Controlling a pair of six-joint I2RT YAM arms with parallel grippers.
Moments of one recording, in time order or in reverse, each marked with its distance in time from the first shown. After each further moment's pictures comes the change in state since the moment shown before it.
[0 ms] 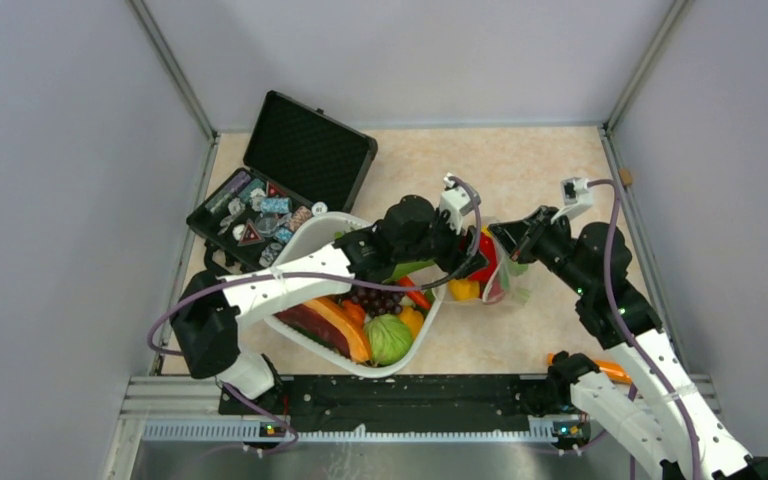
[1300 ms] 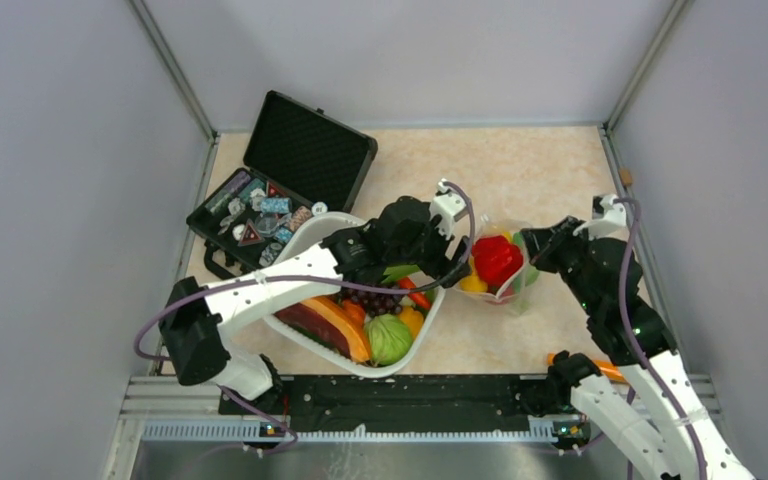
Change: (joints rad) left arm -0.011 -0.070 0.026 -0.267 -0.117 0.083; right arm 0.000 -0.097 0.000 -0.179 0.321 -0.009
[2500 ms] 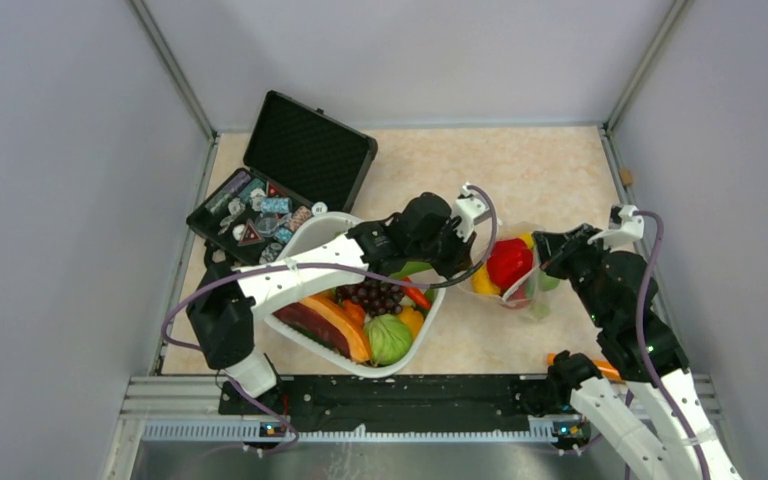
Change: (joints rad) left arm -0.001 0.172 0.128 -0.034 0.104 0.047; right arm 0.000 -0.099 0.010 -0.055 0.065 0.016
